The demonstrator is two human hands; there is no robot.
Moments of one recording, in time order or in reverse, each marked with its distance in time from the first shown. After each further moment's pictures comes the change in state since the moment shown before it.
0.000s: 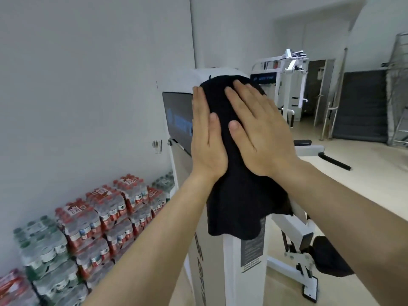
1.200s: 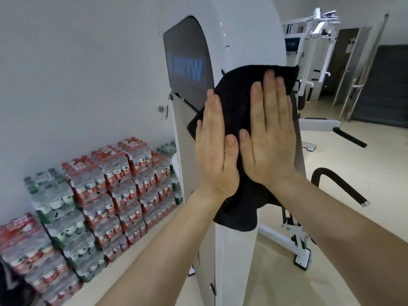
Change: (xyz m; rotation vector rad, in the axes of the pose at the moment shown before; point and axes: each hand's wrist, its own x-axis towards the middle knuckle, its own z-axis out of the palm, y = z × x) left_hand -0.132 -0.019 0.022 0.168 0.051 0.115; right_hand -0.111 0.000 0.055 0.034 0.229 -0.015
